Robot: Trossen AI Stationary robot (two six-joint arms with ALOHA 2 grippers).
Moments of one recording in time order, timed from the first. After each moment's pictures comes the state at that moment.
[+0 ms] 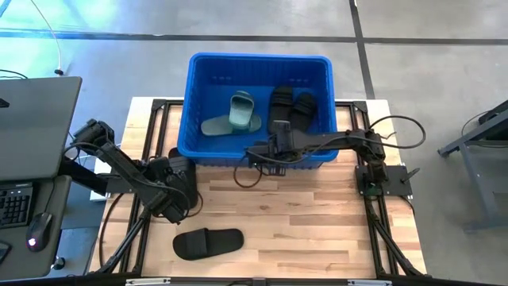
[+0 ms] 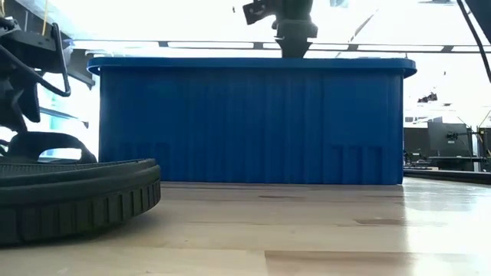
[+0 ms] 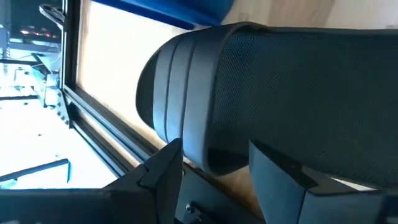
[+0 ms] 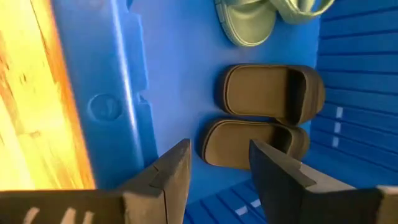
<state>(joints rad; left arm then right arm) -0.61 1.40 0.73 -1.39 -0.50 -1.11 0.07 2.02 2.01 -1.49 0.55 0.11</state>
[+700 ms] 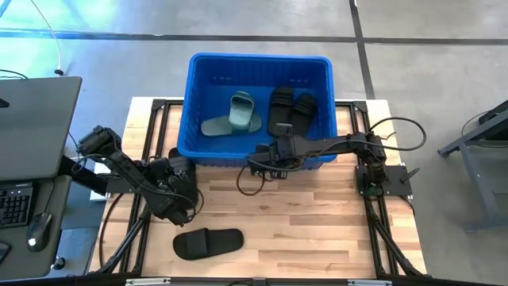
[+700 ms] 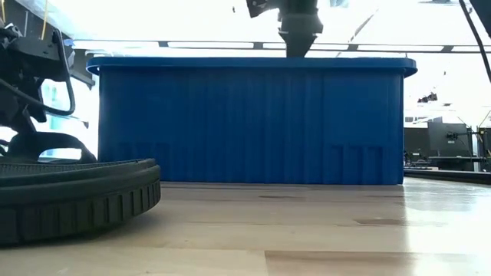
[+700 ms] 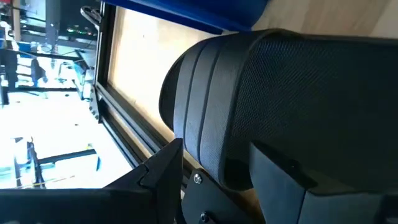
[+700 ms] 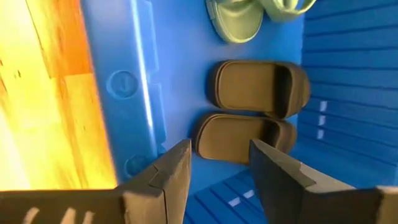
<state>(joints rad) -0.61 1.52 0.74 -1.42 -0.56 -1.21 0.12 2.02 2.01 -1.54 0.61 0.18</state>
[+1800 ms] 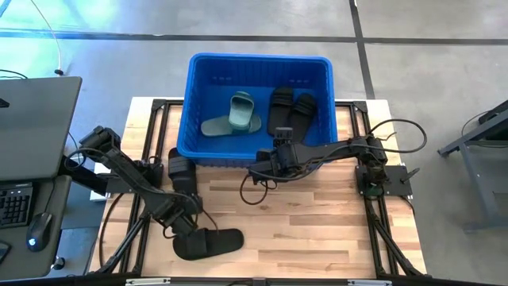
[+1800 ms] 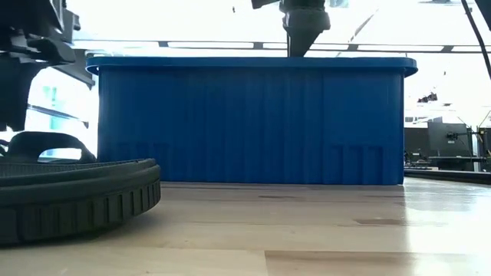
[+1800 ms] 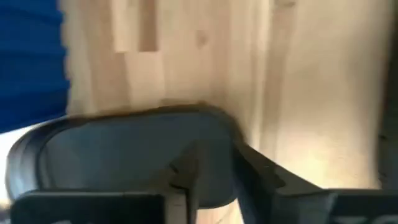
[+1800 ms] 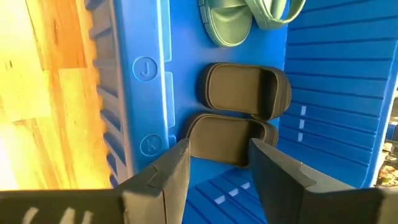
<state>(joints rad) -0.61 1.52 0.94 -1.07 -0.32 -0.73 0.17 2.02 2.01 -1.57 0.70 0.18</state>
